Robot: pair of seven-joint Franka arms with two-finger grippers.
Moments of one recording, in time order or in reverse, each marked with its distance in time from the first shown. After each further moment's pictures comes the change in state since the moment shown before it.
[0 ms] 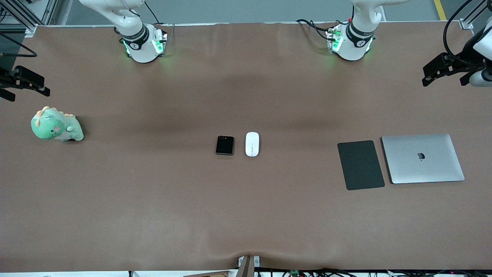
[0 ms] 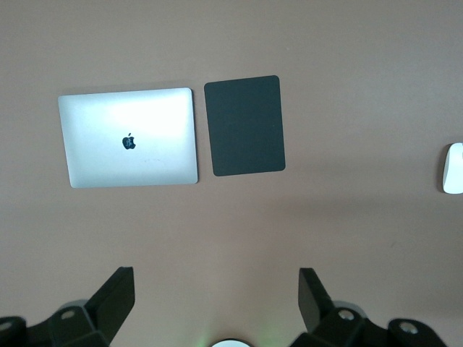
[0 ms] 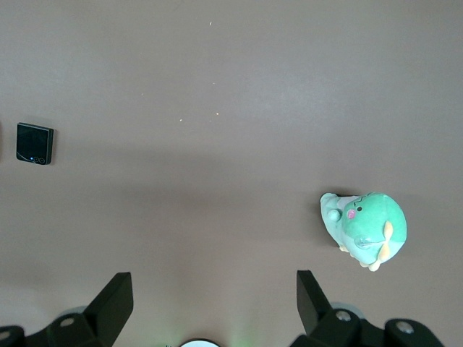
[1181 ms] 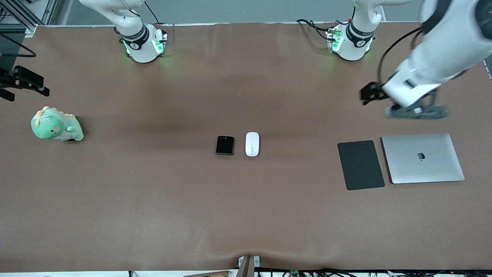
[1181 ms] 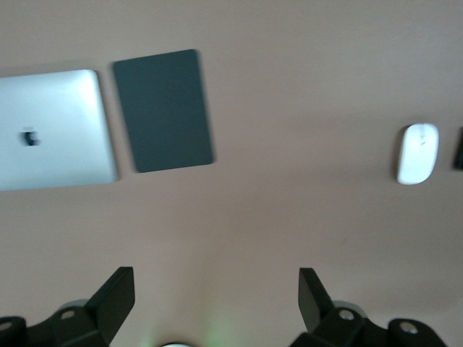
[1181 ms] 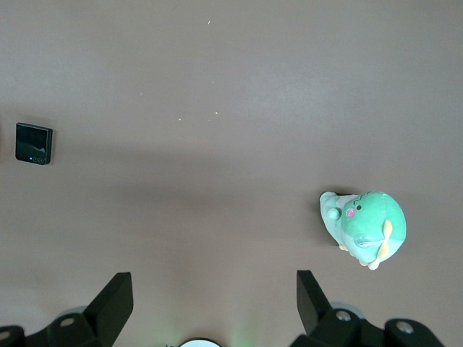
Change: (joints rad) left arm -0.130 0.215 -0.172 -0.019 -0.009 0.120 -0.281; right arm 0.000 0.000 -0.004 -0.001 0.000 -0.002 0.000
